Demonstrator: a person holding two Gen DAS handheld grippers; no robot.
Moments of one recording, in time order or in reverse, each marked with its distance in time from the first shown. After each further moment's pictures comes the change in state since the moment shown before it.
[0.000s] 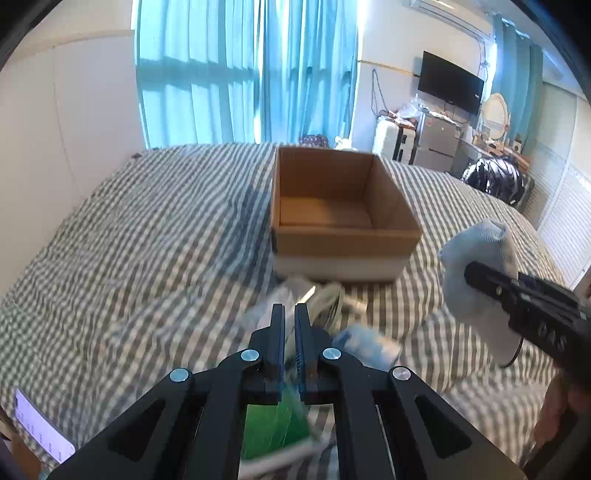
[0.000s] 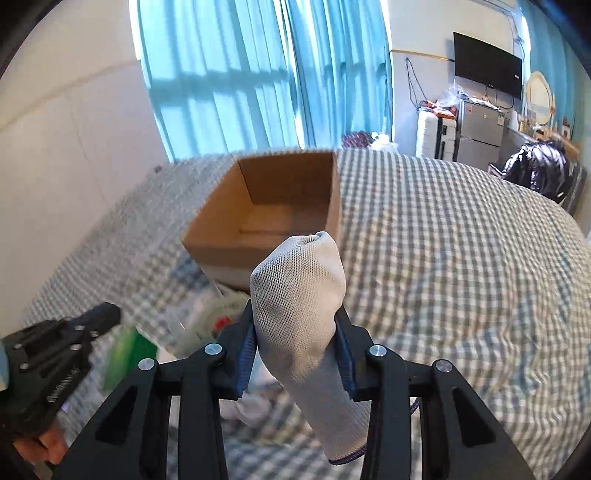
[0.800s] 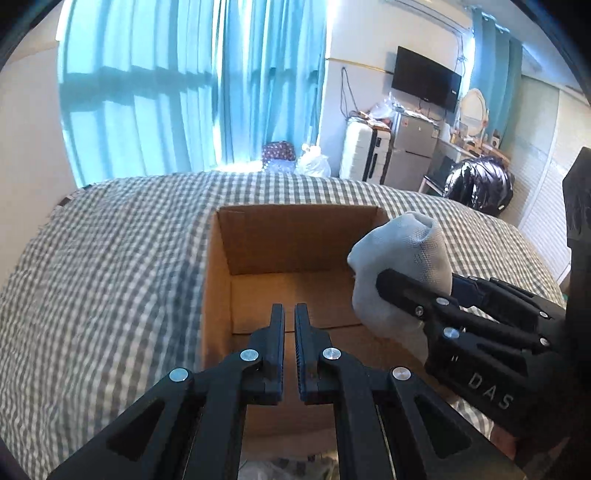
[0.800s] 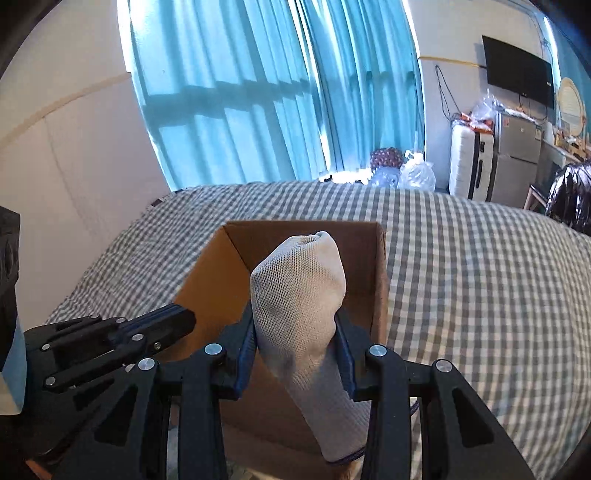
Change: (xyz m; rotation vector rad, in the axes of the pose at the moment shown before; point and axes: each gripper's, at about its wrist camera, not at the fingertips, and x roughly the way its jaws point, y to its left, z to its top) left arm 0.154 -0.018 0.124 0.081 -0.004 -0.138; right arm 0.167 -0.011 0.126 -0.023 -0.033 0.100
